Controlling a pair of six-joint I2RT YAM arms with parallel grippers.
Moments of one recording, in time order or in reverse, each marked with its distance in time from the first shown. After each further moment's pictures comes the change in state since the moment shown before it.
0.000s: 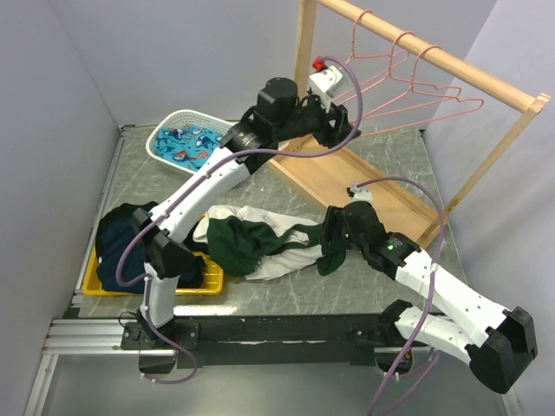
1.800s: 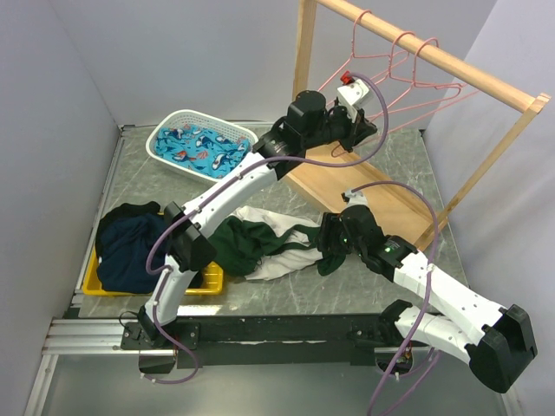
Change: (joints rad) left arm -0.064 0.214 0.140 0.127 -0.022 0.020; right arm 0.000 0.005 -0.053 0.037 -0.065 -0.042
